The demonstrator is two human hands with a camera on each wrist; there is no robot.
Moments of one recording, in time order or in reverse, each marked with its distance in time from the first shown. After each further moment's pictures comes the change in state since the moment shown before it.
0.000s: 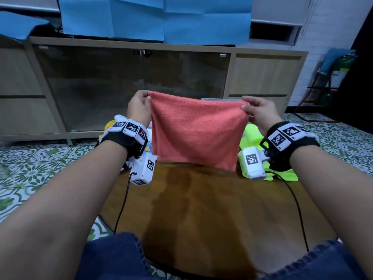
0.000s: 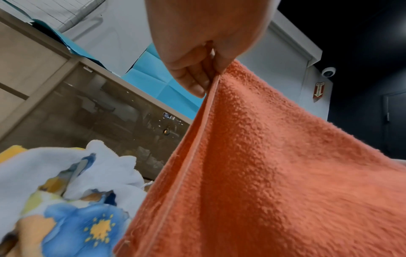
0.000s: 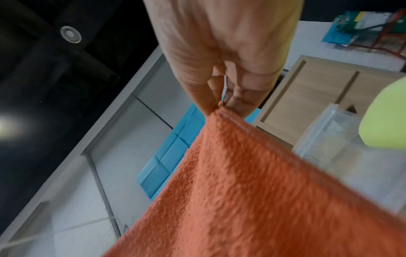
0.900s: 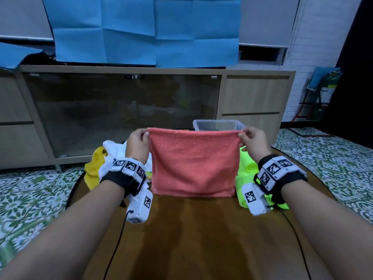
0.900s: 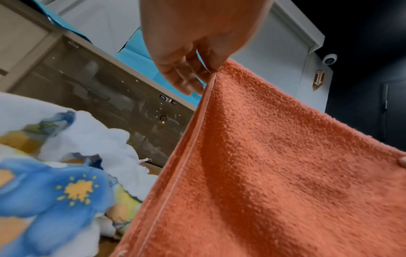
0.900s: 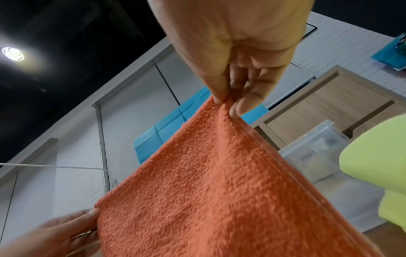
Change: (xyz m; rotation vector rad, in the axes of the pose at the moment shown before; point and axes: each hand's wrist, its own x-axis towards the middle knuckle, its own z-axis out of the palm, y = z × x) left_hand 0.012 -0.033 0.042 0.046 -0.004 0.001; right_hand 0.042 0.046 -0.018 -0.432 0.119 -0.142
